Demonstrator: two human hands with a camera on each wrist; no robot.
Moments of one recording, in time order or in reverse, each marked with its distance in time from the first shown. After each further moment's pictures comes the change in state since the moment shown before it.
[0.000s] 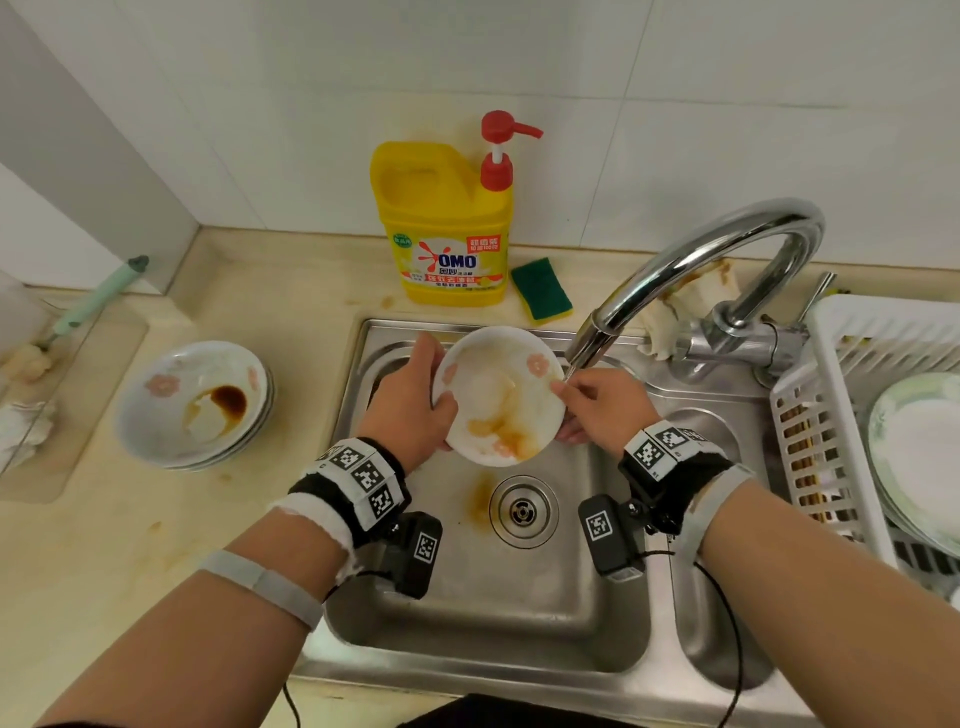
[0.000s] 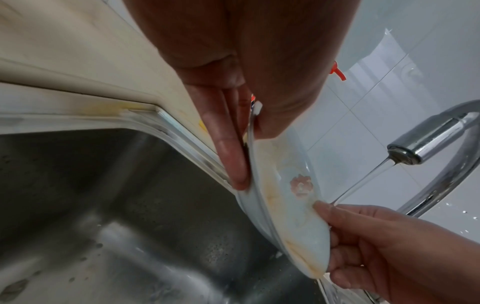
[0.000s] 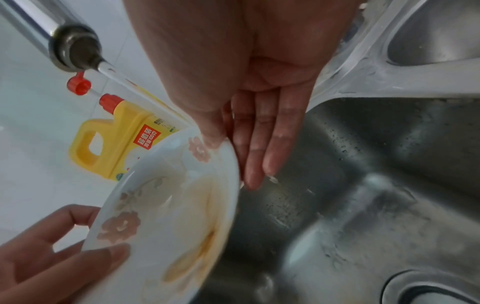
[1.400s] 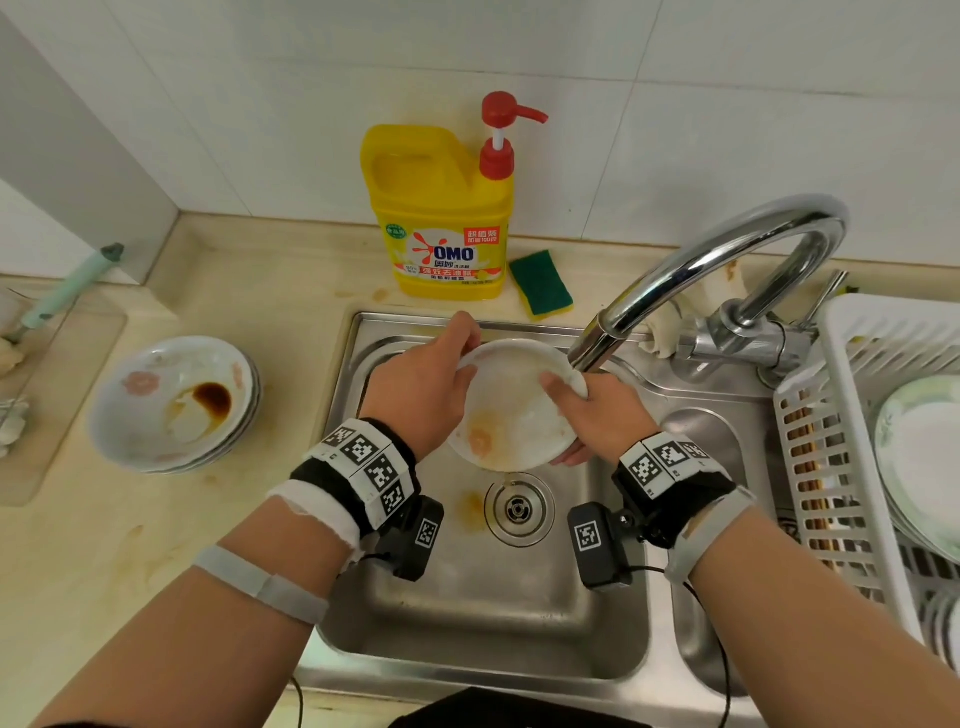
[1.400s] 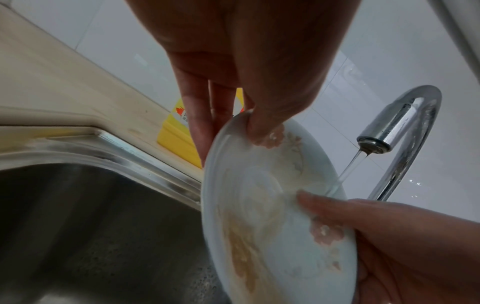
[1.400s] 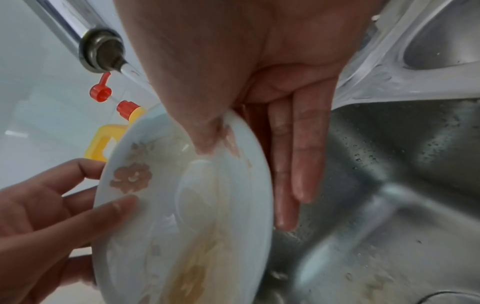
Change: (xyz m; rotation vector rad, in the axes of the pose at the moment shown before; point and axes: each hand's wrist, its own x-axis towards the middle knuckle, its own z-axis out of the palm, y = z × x) left_hand 0.022 0.012 0.003 0.445 0.044 0.228; right_hand -0.009 -0.015 0.004 -0.029 -0.070 0.108
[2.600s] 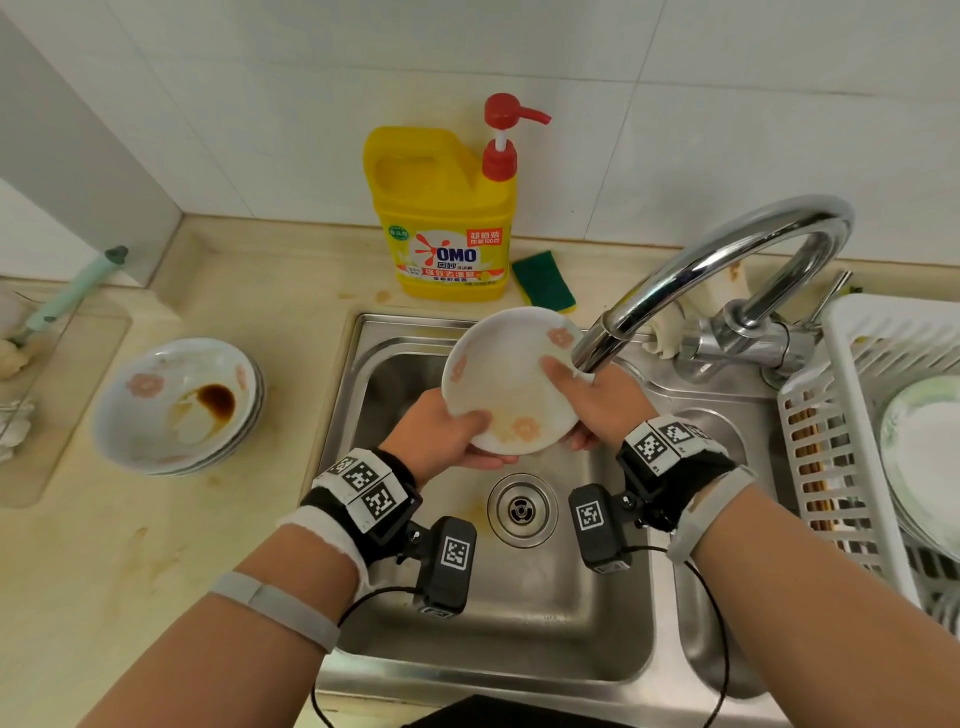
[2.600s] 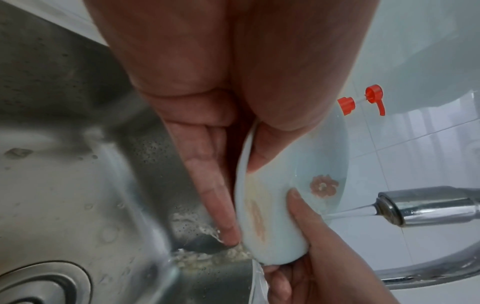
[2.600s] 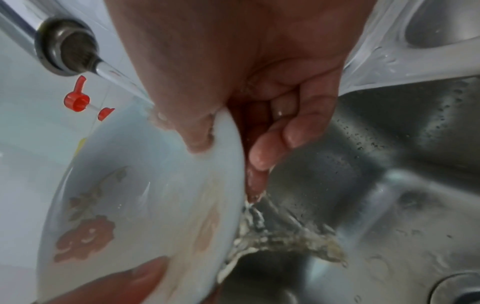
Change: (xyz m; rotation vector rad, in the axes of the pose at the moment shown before) left_hand -0.023 0.013 0.019 -1.183 -0.344 -0.604; right_hand 0.014 -0.008 -0.002 -0.022 0.036 0.054
